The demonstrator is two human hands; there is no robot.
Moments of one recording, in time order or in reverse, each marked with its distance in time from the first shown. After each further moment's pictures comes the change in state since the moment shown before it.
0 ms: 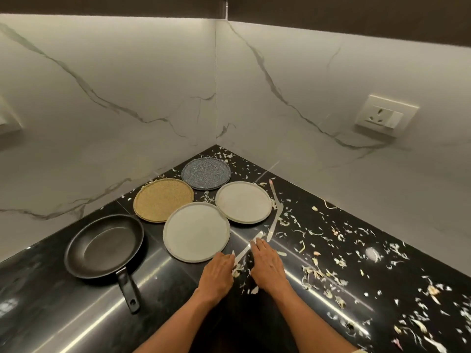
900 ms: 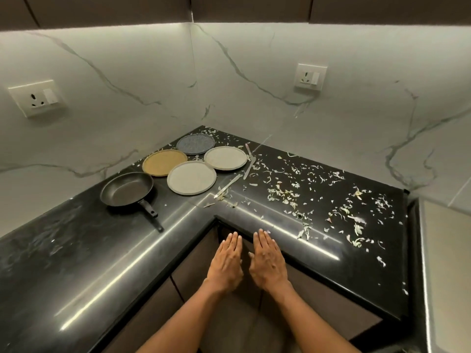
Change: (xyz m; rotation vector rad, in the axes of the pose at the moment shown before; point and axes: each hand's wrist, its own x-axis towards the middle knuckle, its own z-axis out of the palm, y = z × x) left_hand -0.275 0.129 0.015 0.045 -0.015 0.118; right_hand -0.330 -0.027 0.007 0.125 0.129 0.122
